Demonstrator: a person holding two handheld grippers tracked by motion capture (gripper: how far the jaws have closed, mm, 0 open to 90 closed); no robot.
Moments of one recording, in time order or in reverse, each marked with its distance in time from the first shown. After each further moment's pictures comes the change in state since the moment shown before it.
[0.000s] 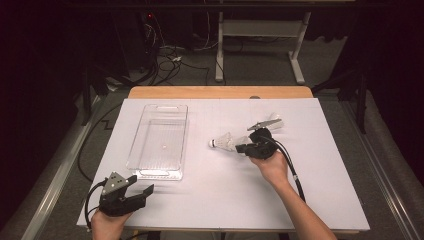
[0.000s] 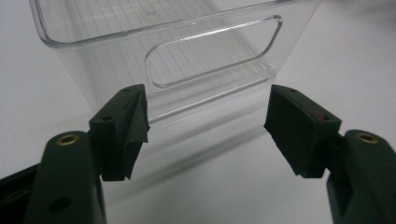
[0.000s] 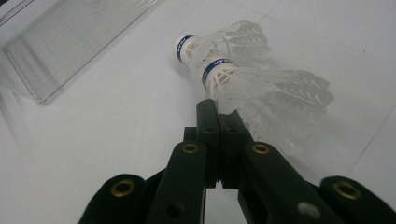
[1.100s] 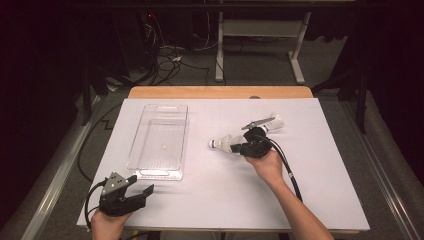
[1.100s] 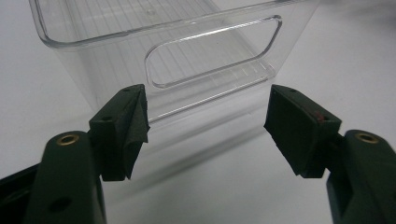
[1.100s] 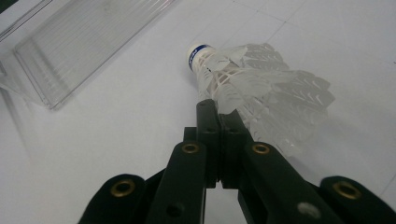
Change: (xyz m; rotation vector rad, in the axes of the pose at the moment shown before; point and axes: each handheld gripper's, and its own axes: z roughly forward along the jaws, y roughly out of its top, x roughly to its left) left arm 0.000 0.000 0.000 0.000 -0.001 0.001; right arm 0.008 0.009 0.010 0.010 0.026 -0.010
